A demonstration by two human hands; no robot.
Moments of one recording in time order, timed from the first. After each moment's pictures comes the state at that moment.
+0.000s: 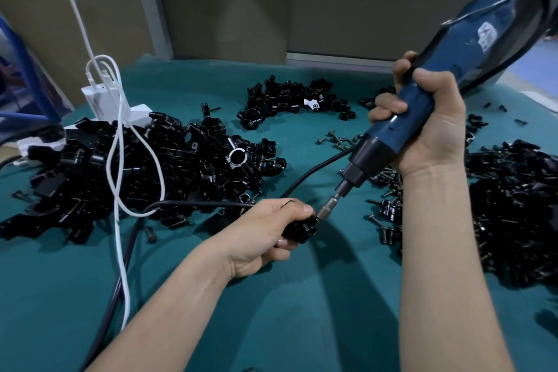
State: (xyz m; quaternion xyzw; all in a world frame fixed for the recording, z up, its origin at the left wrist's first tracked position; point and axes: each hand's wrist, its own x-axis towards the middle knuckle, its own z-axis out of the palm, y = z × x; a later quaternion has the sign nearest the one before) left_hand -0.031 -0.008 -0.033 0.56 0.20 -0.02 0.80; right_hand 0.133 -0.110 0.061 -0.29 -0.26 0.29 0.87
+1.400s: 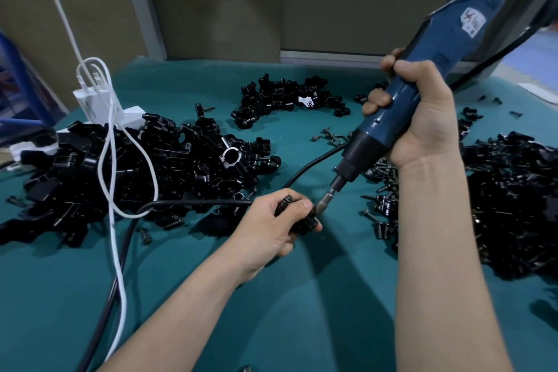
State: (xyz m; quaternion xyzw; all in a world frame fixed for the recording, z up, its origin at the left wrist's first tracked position) left_hand -0.026 -0.022 -0.039 0.60 0.19 0.11 0.77; right_hand 0.127 -0.111 0.068 -0.37 -0.24 0.23 0.87
